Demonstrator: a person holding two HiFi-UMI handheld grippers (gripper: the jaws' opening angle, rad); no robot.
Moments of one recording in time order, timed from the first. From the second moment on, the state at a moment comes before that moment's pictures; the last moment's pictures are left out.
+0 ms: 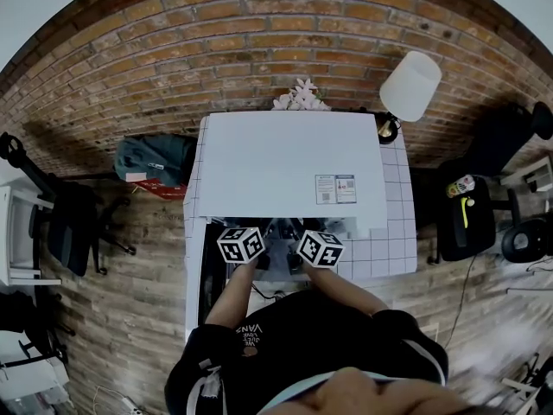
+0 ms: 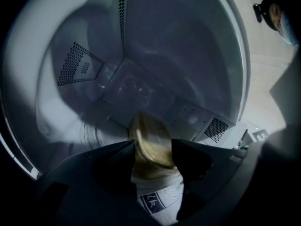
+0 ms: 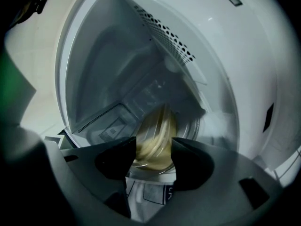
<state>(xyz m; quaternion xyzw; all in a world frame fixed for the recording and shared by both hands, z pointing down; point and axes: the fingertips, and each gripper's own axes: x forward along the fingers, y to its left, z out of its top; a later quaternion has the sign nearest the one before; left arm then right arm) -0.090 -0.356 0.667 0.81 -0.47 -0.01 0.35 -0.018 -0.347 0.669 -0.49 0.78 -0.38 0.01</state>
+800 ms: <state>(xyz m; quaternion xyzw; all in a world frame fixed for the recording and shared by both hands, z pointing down) -0.091 -0.322 0.646 0.80 -0.49 -0.03 0.33 -0.017 -0.318 0.651 -0.46 0.80 -0.39 0.01</state>
